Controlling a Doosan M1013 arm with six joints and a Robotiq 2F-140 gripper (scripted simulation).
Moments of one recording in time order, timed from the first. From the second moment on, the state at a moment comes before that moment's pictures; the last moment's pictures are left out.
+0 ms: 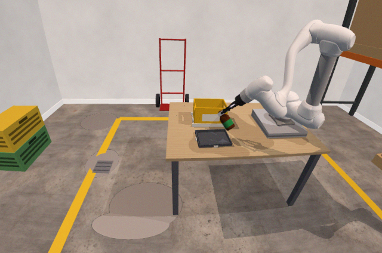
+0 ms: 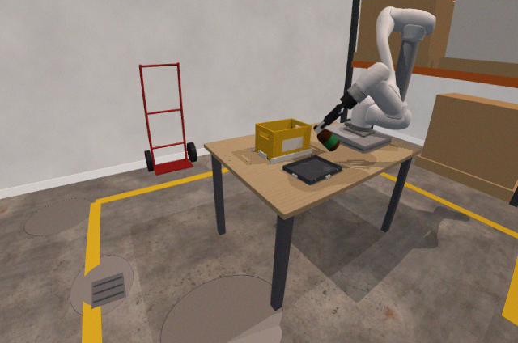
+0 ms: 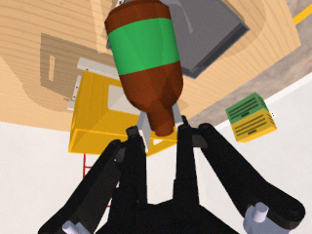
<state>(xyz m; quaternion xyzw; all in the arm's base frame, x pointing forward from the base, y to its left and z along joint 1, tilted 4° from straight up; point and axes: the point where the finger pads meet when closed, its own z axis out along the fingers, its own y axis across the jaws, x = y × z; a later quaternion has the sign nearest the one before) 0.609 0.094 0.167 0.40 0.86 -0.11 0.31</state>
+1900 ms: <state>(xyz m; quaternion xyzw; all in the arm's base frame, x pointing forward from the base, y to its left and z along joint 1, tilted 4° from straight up) 0.608 0.096 0.165 0.39 0.83 -0.14 0.38</state>
